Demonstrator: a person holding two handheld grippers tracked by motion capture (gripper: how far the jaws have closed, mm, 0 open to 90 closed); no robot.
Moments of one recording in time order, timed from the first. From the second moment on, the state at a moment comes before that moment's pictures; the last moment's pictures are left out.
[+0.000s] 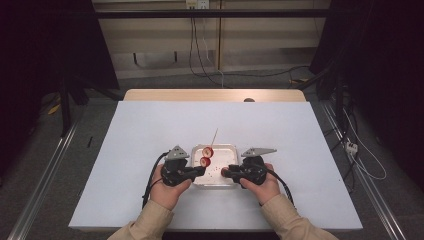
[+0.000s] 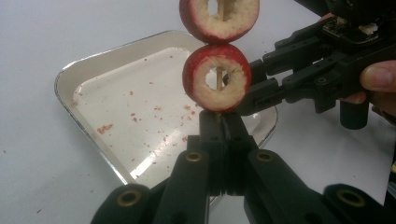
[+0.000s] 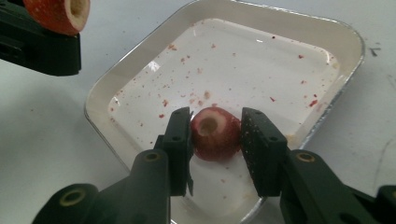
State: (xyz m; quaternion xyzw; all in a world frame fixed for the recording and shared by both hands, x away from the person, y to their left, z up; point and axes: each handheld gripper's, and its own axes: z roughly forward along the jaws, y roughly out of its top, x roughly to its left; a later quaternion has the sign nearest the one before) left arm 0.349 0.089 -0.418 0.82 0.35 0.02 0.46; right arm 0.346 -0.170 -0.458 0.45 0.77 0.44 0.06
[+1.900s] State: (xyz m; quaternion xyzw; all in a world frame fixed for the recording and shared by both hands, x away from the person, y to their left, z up) left arm 0.346 0.085 -0.419 0.83 0.34 0.01 0.45; right arm 0.359 -0.189 -0.424 0.51 0.66 0.55 -0.01
